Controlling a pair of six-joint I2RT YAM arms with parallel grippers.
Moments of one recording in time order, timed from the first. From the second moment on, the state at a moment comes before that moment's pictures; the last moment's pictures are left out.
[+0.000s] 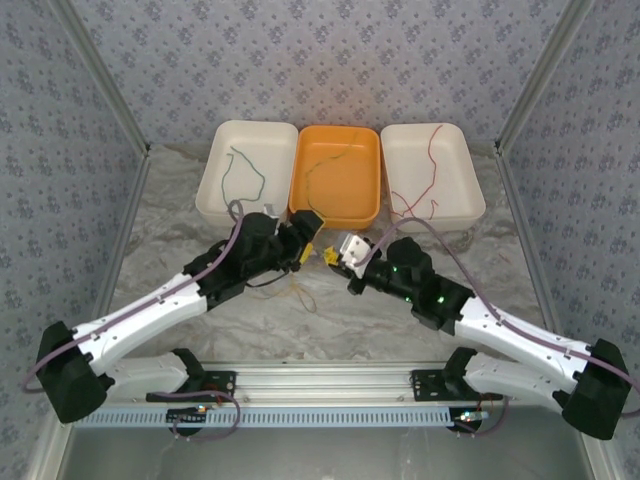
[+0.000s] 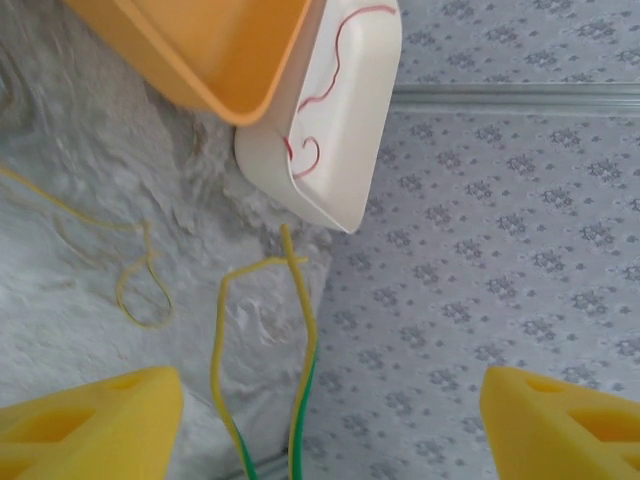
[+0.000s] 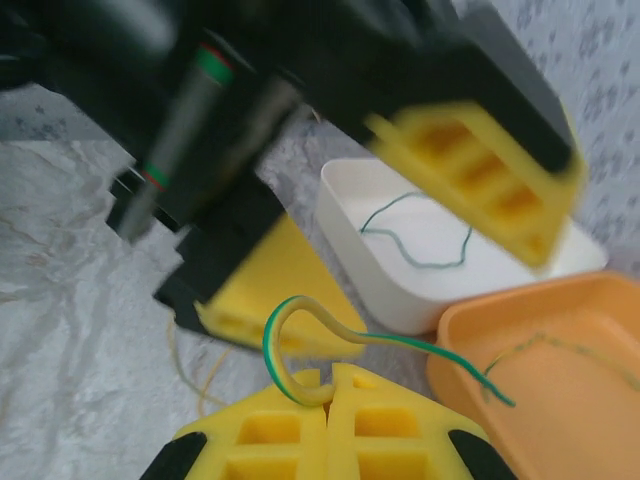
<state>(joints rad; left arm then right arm) -0.87 1.15 0.90 -0.14 0.01 -1.57 0.93 0.96 0.66 0.10 -0.07 -0.33</state>
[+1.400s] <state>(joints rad) -0.98 1.02 1.00 -0.30 -0.37 -0.96 1.02 1.27 1.03 -0.35 0.00 0.06</state>
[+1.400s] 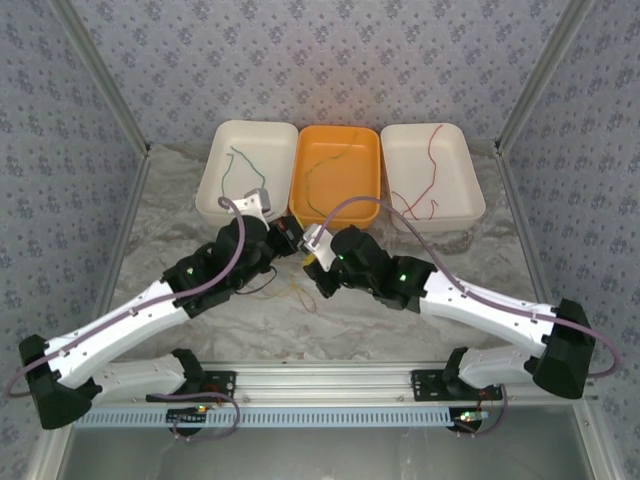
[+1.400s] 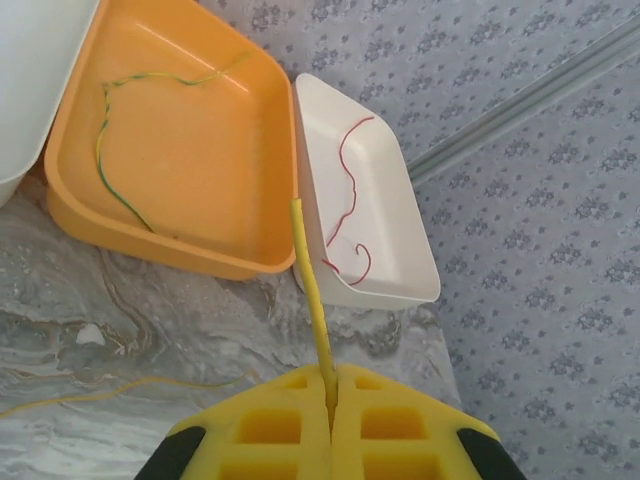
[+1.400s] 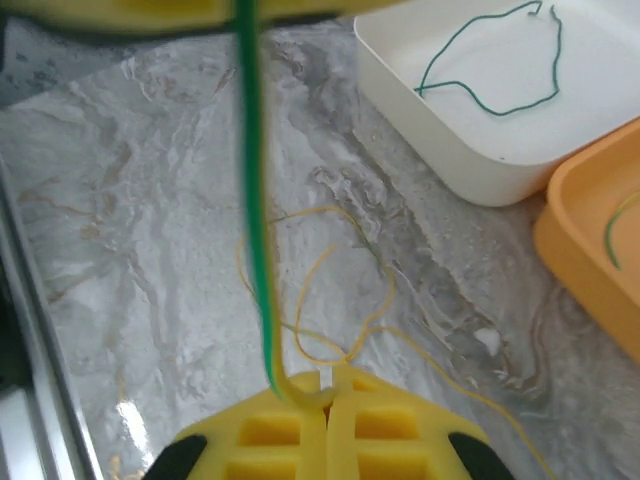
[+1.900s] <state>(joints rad) -0.99 0.95 0.87 -0.07 -0.42 -0.78 0.93 1.31 1.08 -0.36 -0.34 0.20</state>
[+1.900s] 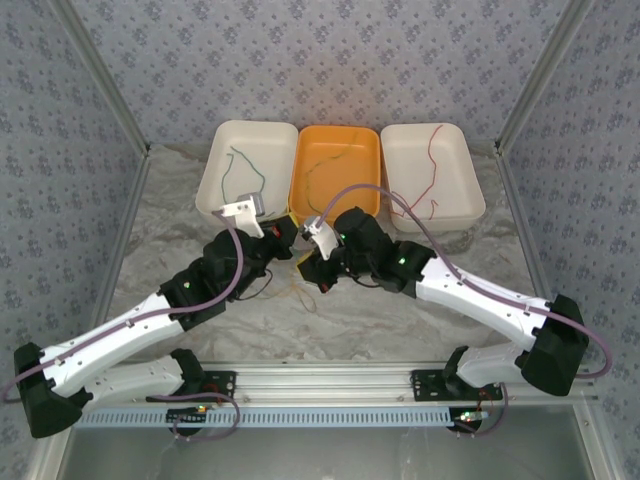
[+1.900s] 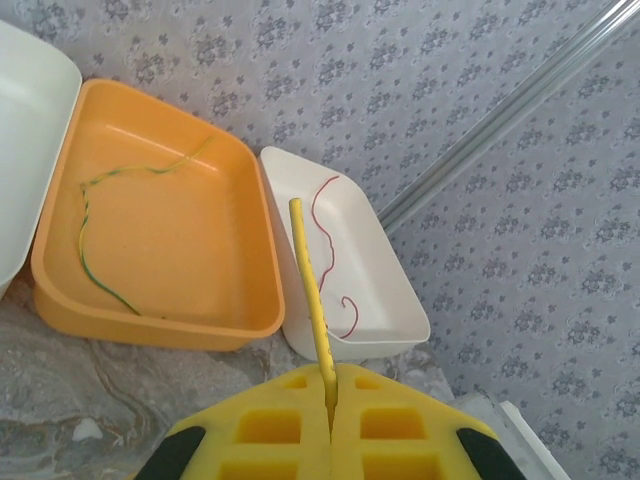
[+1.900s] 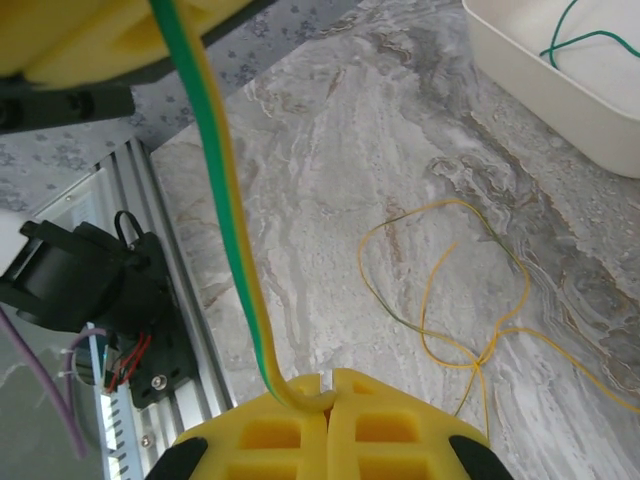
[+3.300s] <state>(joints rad) -0.94 0.83 0.87 -0.54 -0.41 -0.91 0.47 1.56 1.46 -0.52 -0.33 0.31</state>
